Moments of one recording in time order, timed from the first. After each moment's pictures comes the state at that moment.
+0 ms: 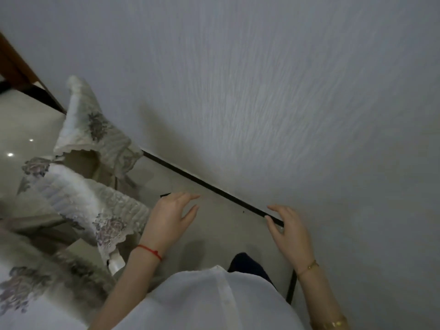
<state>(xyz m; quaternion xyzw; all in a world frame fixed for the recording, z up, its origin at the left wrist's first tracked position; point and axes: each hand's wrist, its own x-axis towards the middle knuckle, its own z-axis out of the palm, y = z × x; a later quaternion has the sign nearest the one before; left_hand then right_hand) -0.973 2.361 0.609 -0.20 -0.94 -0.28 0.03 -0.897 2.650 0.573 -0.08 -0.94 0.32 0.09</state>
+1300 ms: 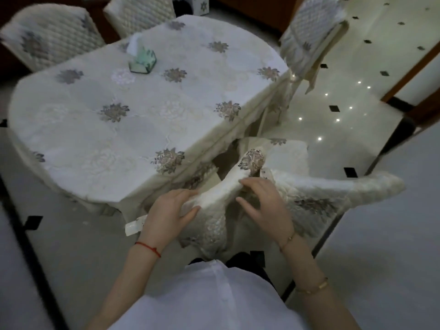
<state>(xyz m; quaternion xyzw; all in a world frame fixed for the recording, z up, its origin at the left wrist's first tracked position) -1.075 2.264 0.586 0.63 -0.72 -0.19 0.23 -1.333 2.207 0.589 0.82 -0.46 0.28 -0.18</state>
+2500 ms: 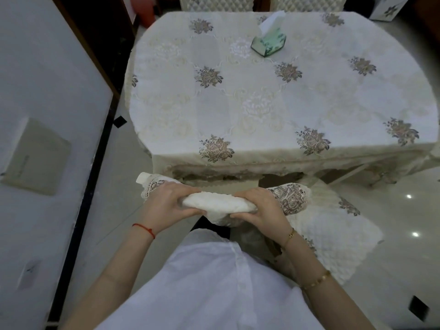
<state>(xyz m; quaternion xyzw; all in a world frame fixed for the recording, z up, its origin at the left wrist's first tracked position) -1.106 2.239 0.545 0.83 -0.48 -0.10 0.28 -1.287 2.029 0.537 0.93 -0.11 0.10 -0.35</state>
